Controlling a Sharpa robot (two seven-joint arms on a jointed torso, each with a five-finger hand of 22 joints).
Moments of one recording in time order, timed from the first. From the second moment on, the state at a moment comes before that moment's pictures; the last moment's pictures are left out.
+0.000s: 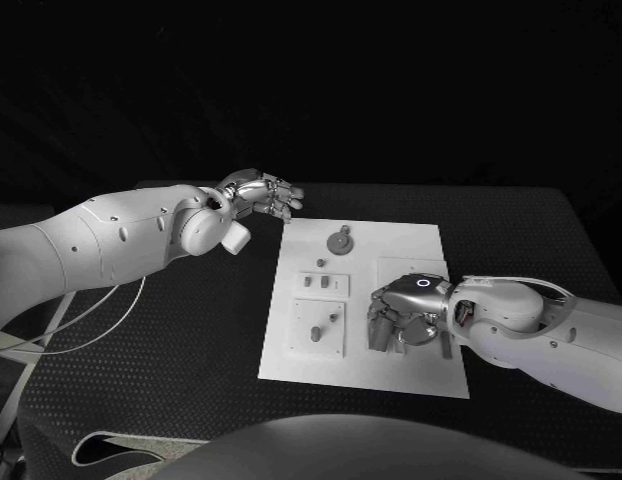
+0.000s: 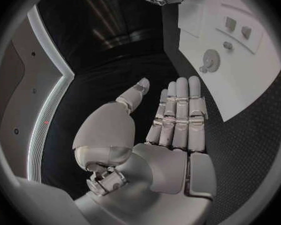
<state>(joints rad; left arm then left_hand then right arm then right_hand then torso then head) 1.19 -0.71 -0.12 1.09 -0.24 0.00 0.19 1.00 -0.06 0.48 -0.25 0.05 0.86 0.19 0.27 0.49 1.17 0.12 0.09 0.29 1.01 0.03 0.72 0.52 0.04 1.05 -0.07 0.23 1.08 1.10 -0.72 -0.25 1.45 -1.72 -0.14 0.17 1.28 -0.08 0.78 -0.29 0.07 0.96 0.11 0.29 0.65 0.66 0.07 1.51 0.78 0.80 -0.02 1.66 0.81 0.26 0.85 0.10 0.97 1.31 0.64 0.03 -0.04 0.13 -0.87</state>
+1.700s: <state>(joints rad) 1.19 -0.71 -0.12 1.08 -0.24 0.00 0.19 1.00 -0.06 0.48 -0.25 0.05 0.86 0.19 0.27 0.49 1.17 0.12 0.09 0.29 1.01 0.03 0.72 0.53 0.04 1.05 -0.07 0.23 1.08 1.09 -0.71 -0.25 1.43 -1.73 -0.15 0.16 1.31 -0.14 0.80 -0.29 0.07 0.78 0.05 0.19 0.57 0.60 0.09 1.50 0.78 0.74 0.00 1.66 0.80 0.26 0.80 0.12 0.97 1.31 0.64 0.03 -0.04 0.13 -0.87</state>
